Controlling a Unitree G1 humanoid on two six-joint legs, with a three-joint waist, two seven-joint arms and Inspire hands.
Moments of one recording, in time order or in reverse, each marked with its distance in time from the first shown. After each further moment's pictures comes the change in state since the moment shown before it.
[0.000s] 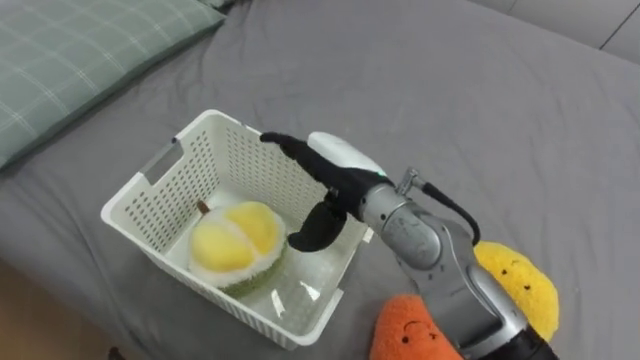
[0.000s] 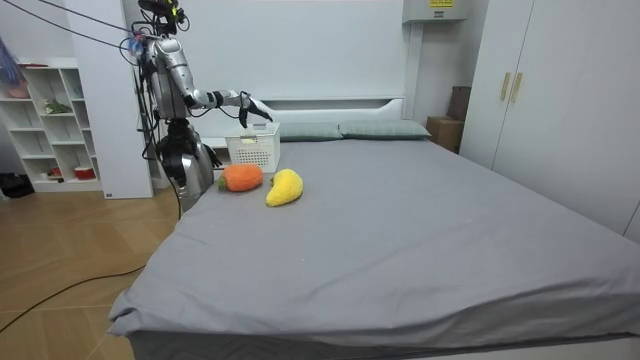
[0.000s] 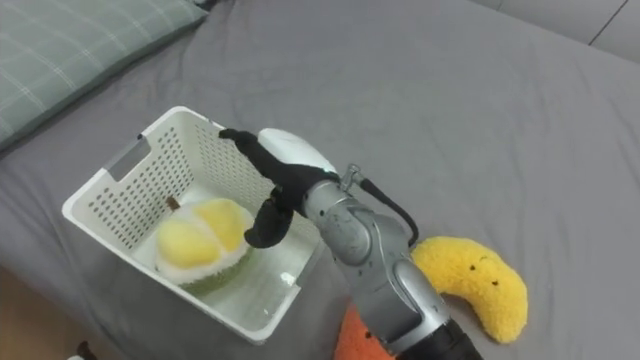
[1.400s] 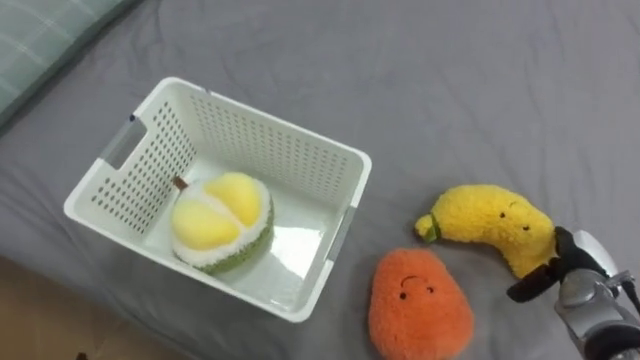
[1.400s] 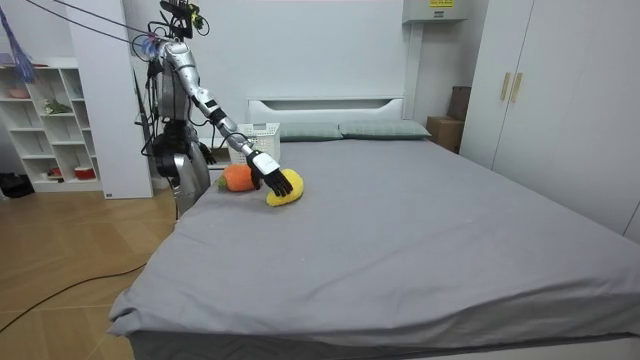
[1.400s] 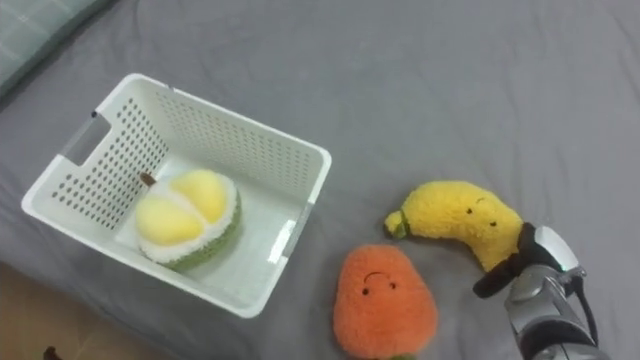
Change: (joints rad) left arm 0.012 0.065 -0.020 0.000 -0.143 -0.040 0.061; right arm -0.183 -0.259 -0.313 1.246 0.252 -0.109 -0.496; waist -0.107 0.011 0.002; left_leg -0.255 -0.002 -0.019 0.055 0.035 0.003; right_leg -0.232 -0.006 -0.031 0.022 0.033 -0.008
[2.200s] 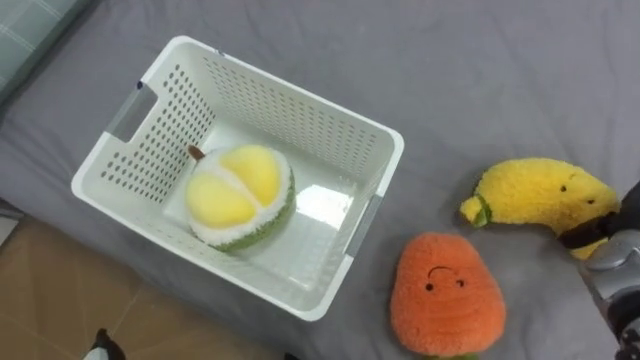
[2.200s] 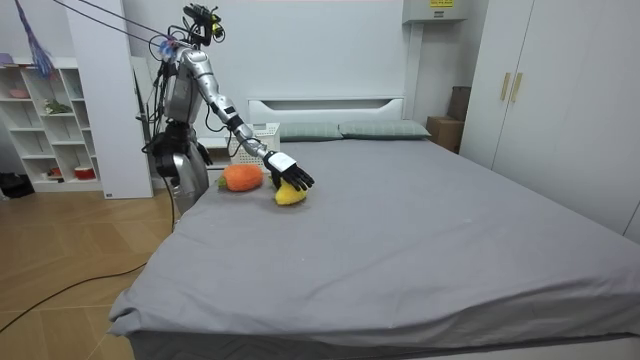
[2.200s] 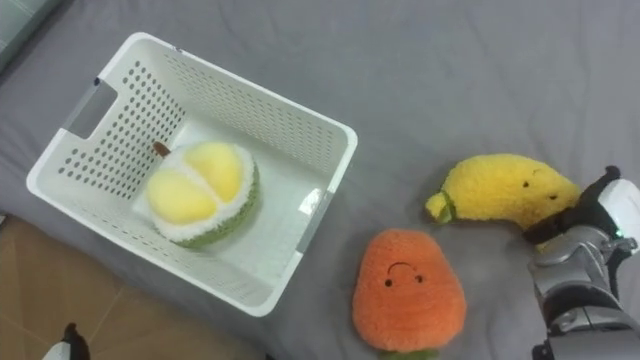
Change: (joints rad) left arm -0.017 0.011 -0.132 -0.002 -0.118 -0.052 0.042; right arm -0.127 -0.087 -0.004 0.050 0.168 -0.061 -0.320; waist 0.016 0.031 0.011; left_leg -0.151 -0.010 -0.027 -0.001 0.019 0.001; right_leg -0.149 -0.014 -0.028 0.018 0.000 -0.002
